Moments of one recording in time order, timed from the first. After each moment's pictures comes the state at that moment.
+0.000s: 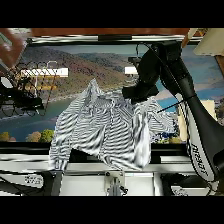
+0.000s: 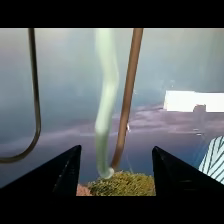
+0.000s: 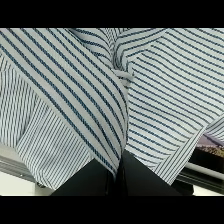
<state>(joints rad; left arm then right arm) 0.29 -1.61 1.36 1.45 -1.25 -1.27 0.45 -1.56 1.82 1.75 -1.74 -1.36</state>
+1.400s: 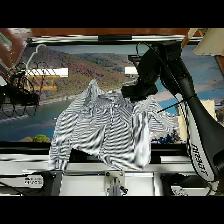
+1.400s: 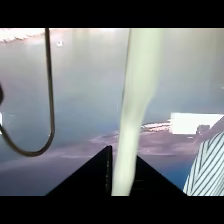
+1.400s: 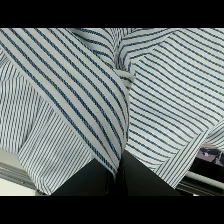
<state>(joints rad) 0.29 -1.51 1.37 1.44 -1.22 -1.27 0.45 -1.56 1.82 1.75 -1.70 -1.37</state>
